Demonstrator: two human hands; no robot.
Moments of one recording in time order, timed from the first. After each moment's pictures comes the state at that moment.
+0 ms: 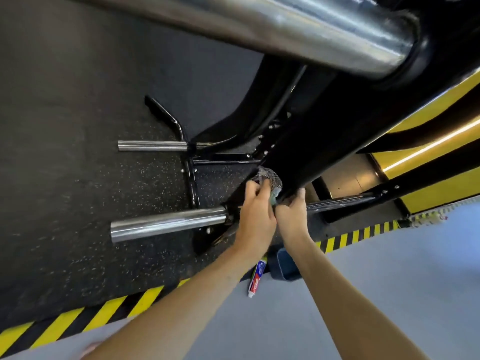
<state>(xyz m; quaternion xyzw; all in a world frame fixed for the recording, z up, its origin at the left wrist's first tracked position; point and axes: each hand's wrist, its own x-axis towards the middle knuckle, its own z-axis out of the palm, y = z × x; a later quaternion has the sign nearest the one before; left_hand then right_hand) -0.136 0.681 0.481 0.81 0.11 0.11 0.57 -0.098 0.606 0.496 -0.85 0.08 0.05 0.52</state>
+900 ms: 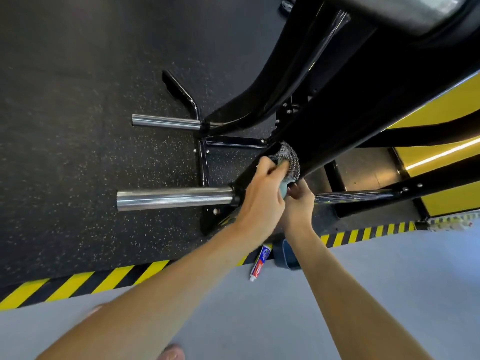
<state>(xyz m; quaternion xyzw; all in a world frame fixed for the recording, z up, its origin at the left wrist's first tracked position) -0.141 0.682 0.485 0.81 0.06 0.15 0.57 -0.100 0.595 0.469 -0.84 0.07 0.05 0.53</state>
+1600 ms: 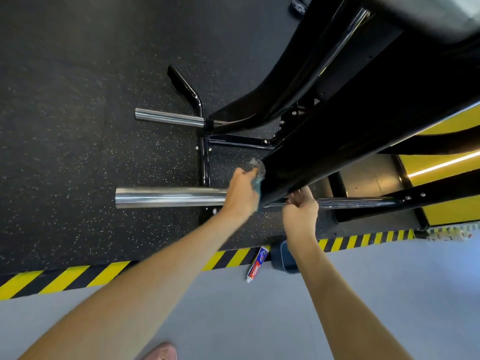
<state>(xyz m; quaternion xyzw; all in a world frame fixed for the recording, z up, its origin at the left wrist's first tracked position) -0.109 0.705 0.433 0.78 0.19 0.03 0.60 -0.101 0.592 0.464 -0.86 0.08 0.07 0.50</state>
